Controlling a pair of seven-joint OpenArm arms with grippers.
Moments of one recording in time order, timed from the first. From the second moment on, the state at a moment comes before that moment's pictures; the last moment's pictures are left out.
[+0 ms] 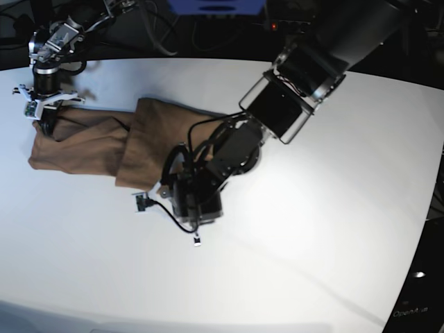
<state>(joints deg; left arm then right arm) -28.3 8.7 39.2 72.0 7.6 -39.5 68.8 -3.3 -2.4 67.4 63.0 -42.5 39.7 30.0</state>
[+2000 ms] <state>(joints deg) -11.4 4.2 24.8 50.5 -4.6 -43.0 19.2 7.8 1.3 65.7 82.8 -38.8 41.1 -8.0</state>
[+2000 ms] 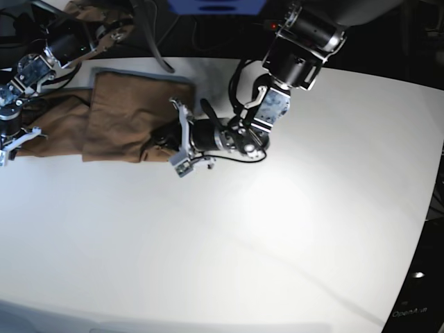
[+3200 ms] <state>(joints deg) -14.7 -5.2 13.6 50.2 -14.9 -47.5 32.5 26.6 13.8 63.2 69.1 -34.7 41.1 -47.7</state>
